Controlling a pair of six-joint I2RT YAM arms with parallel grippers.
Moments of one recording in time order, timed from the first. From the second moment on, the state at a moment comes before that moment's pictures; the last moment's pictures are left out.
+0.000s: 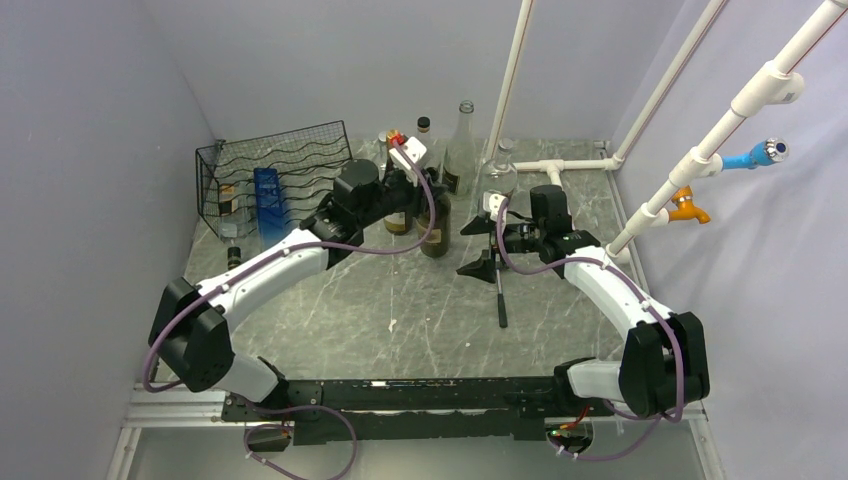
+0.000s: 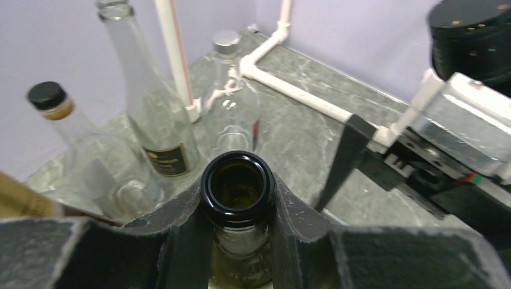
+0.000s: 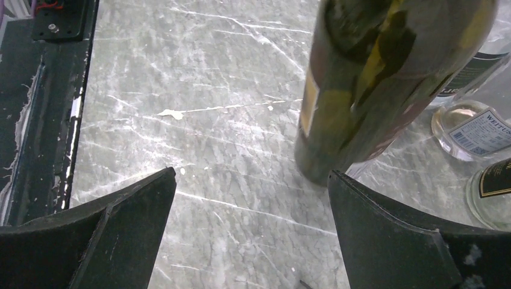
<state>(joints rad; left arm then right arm) -0.72 1.45 1.17 0.25 0.22 -0.03 0.27 1.28 0.84 -0.22 -1.07 -0.63</state>
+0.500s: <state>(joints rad) -0.69 1.55 1.27 0.25 0.15 0.00 0.26 1.28 0.84 -0.22 -1.08 -0.62</state>
